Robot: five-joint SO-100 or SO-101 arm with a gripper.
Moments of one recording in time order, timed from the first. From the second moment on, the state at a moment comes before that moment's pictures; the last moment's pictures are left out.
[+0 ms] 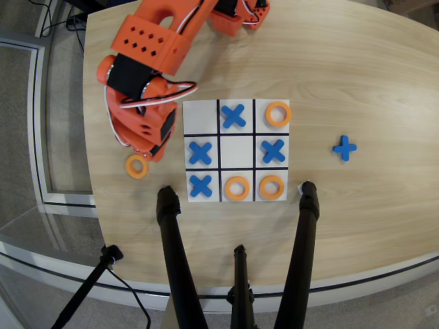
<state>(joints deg) 30.2 102.4 104.6 53.1 -81.7</state>
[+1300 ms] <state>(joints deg) 34.2 49.5 57.5 59.6 -80.9</state>
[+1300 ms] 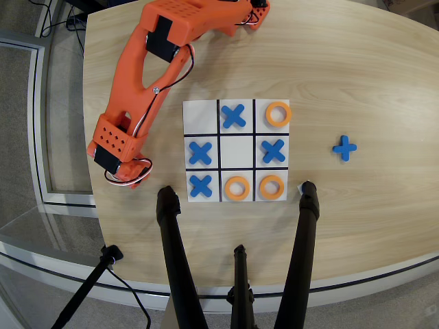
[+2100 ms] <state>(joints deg) 35.2 48.0 50.7 70.8 -81.3</state>
